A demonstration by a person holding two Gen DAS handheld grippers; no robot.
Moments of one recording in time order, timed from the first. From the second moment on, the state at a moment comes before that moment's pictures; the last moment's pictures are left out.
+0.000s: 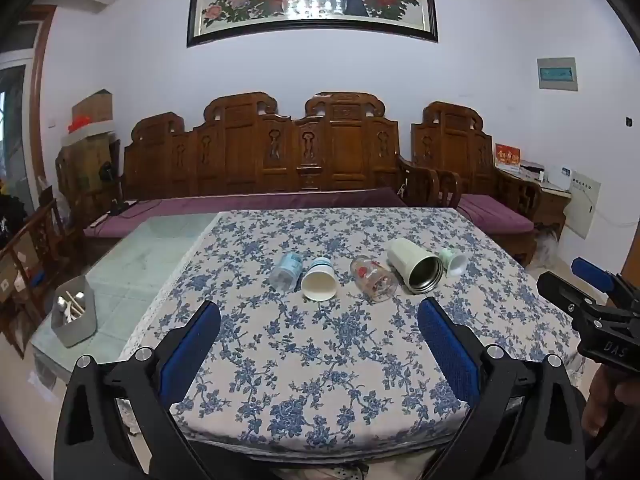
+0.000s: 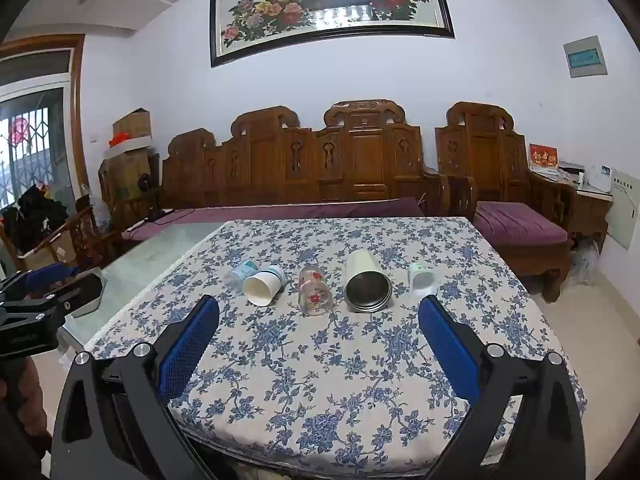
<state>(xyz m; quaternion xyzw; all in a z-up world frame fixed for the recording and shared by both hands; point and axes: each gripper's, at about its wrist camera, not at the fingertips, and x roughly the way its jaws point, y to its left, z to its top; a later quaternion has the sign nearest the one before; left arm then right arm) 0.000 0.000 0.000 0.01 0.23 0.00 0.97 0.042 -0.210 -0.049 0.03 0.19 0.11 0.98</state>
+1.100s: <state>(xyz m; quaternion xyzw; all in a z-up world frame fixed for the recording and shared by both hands) -0.001 -0.003 0.002 0.01 0.22 -0.01 0.98 0.040 -0.210 -0.048 0.03 0.19 0.11 0.98</state>
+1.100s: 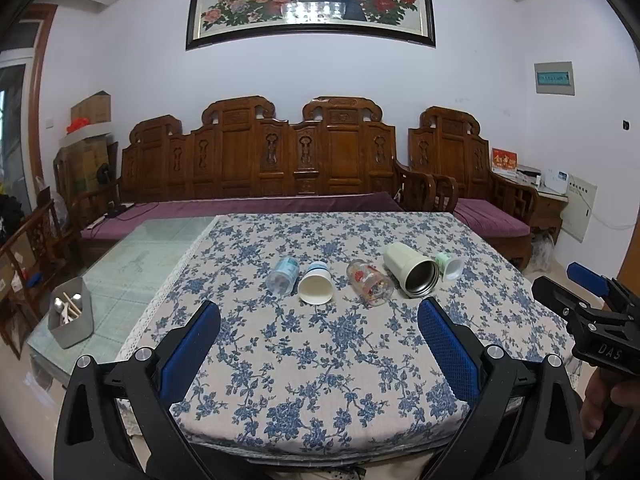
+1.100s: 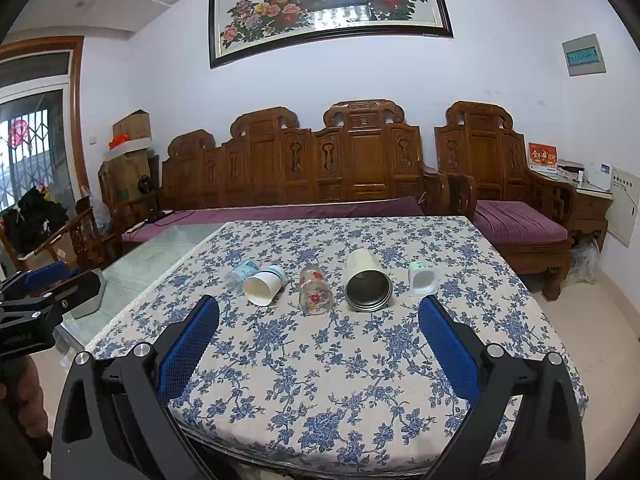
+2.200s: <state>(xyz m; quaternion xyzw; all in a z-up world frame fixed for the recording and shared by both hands) -0.002 0.002 0.007 0.00 0.22 -0.01 0.98 0.040 -0.209 -0.048 0.03 0.19 0.11 0.98</state>
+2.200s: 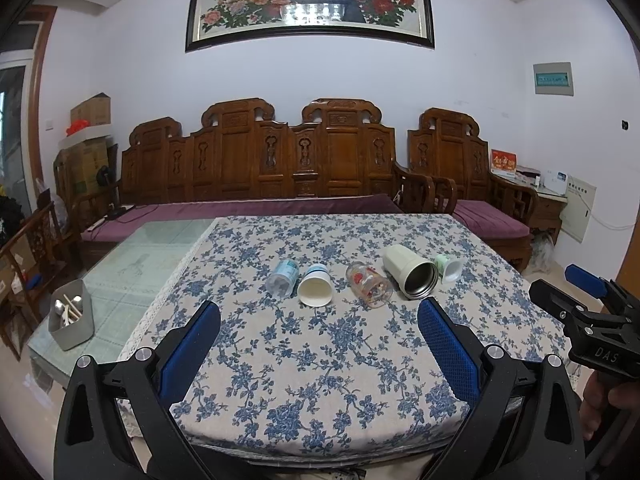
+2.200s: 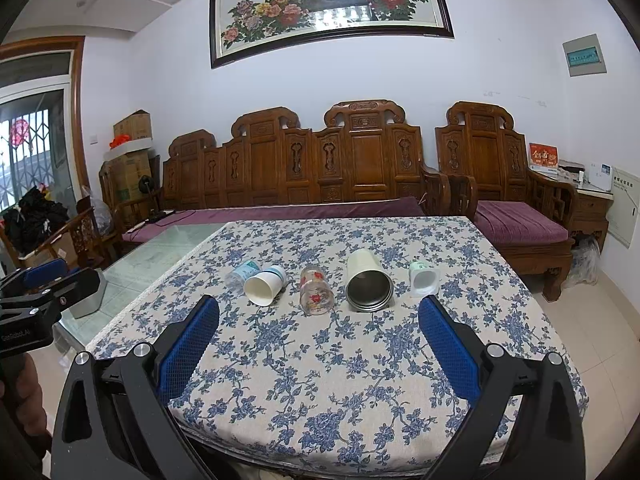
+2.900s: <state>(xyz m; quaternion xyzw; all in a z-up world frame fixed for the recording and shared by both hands) -0.004 0.001 0.008 0.00 0.21 -0.01 0.98 0.036 -0.207 -0.043 0.03 0.19 0.11 0.97</state>
